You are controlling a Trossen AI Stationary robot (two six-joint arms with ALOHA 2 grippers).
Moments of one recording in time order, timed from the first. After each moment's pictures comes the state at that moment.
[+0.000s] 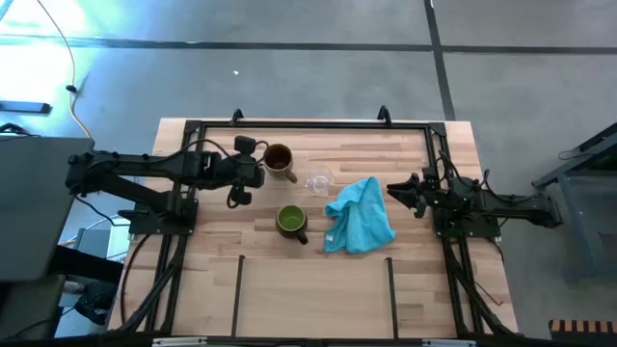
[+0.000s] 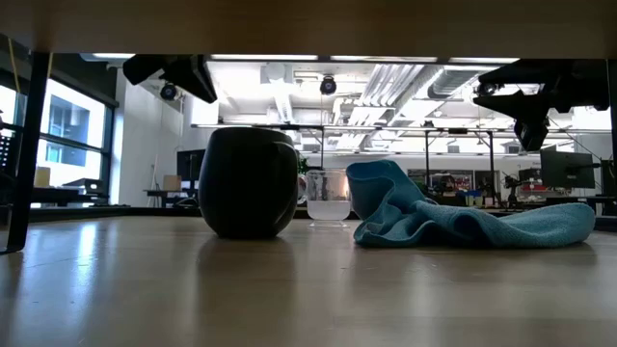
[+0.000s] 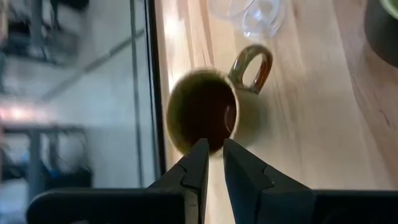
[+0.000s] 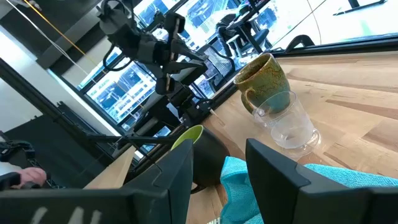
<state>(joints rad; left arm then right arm) 0.19 1.15 0.94 -0.71 -0.50 0.51 -0.06 0.02 0.01 0.02 0.12 0.68</state>
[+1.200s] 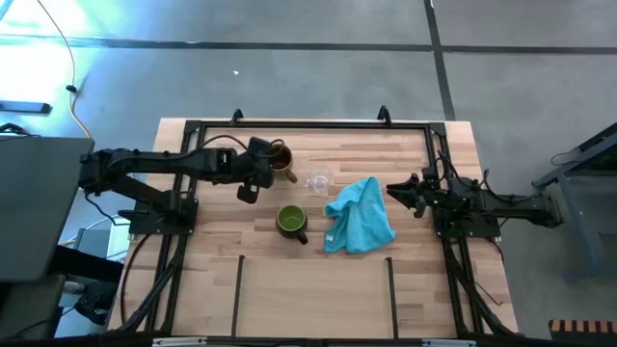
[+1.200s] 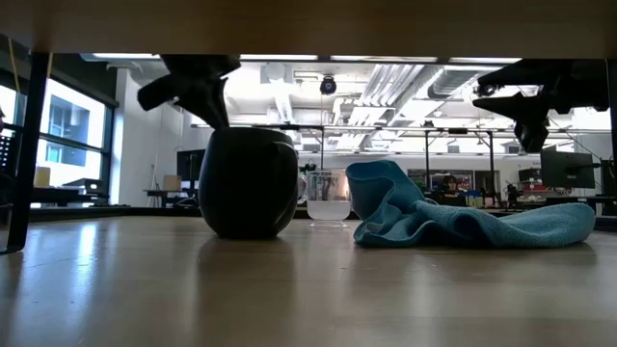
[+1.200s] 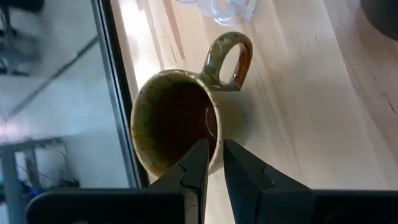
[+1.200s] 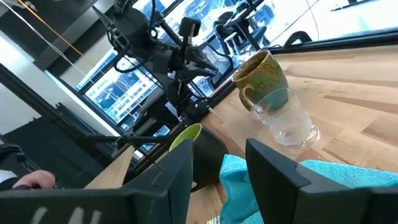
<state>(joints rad) 0.28 1.30 0.95 -0.63 -0.38 0.65 -0.06 0.03 0.01 0.02 0.12 0.70</state>
